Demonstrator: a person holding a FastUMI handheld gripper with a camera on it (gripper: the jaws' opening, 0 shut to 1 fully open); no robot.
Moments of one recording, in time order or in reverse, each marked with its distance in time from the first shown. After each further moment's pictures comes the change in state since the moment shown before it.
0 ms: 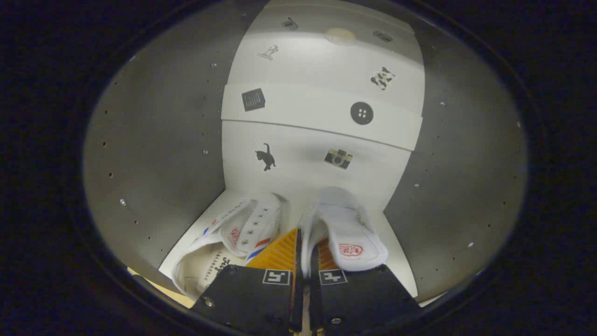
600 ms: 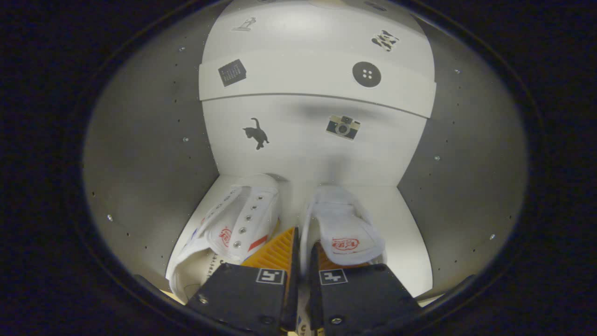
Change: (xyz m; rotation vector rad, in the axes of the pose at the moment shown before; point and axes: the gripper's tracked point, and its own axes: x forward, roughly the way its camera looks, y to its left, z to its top) arm 0.017 0.002 -0.019 0.082 0.180 0.012
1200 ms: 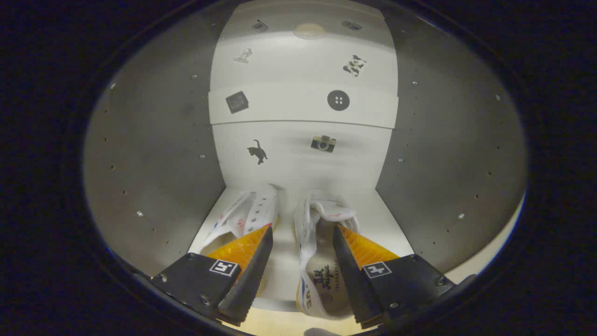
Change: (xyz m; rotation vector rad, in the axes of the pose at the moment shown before) arm -0.074 -0.001 -0.003 0.051 -0.161 -0.027
